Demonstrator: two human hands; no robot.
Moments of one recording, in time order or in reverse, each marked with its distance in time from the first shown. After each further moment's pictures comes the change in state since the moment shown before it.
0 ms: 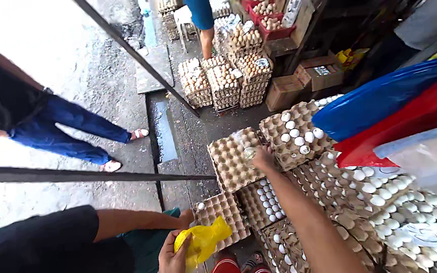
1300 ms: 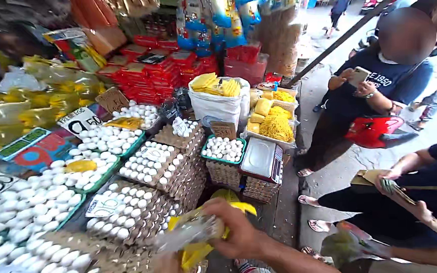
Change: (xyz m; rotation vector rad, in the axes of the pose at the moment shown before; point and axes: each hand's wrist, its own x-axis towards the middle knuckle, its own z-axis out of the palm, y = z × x) left_hand -0.468 0.010 0.316 0.434 -2.231 -0.230; right_hand -0.826 0.203 0.026 0.503 1.742 0.742
